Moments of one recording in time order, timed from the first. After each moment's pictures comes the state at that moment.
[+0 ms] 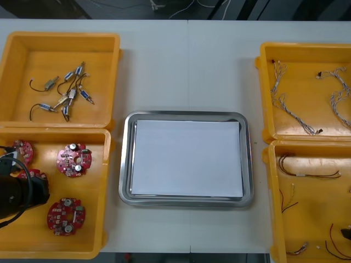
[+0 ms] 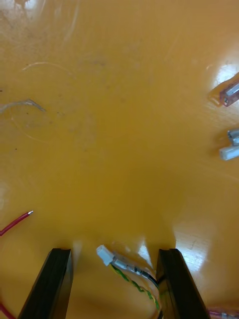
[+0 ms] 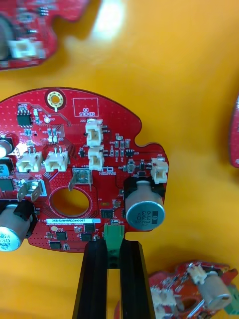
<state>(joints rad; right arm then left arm) 0.54 -0.80 -0.19 -1.92 -0.87 0.95 2.00 0.23 0.59 0.16 -2.16 0.58 1.50 -1.04</state>
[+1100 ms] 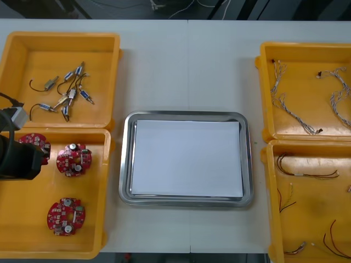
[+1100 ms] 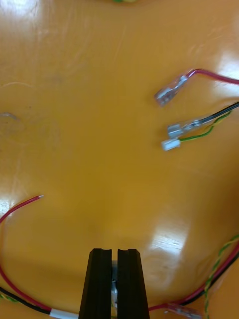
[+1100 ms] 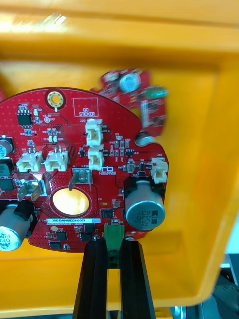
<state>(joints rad) 0.53 -0.79 -0.31 -1.94 -0.95 1.07 2.00 -0.08 0.78 0.21 -2.36 0.94 1.91 -1.04</state>
